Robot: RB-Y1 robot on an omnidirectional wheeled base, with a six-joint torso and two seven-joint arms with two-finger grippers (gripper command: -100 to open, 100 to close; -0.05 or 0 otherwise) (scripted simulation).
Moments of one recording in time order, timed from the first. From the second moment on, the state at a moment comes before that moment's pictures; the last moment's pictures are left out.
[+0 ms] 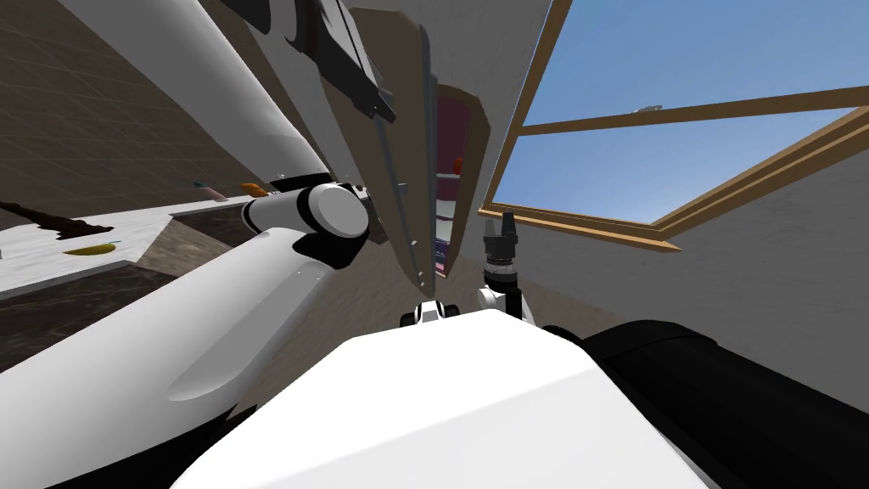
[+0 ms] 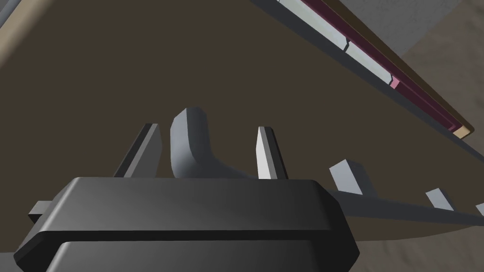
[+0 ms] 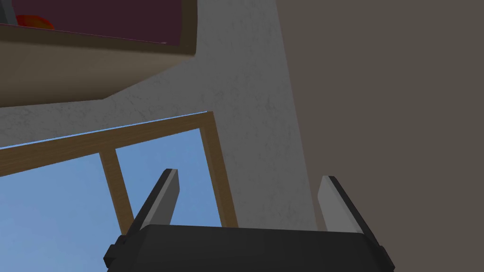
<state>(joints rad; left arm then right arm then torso) -1.76 0.20 0.54 -1.46 0.37 1.93 0.37 0.48 -0.03 0.07 -2.37 0.05 -0.56 0.16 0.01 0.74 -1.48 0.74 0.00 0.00</state>
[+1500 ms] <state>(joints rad) -1.82 0.09 0.62 -1.45 0.57 1.99 0.35 0.48 -0.03 0.07 -2.37 0.05 -0.56 0.16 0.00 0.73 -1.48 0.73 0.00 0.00</state>
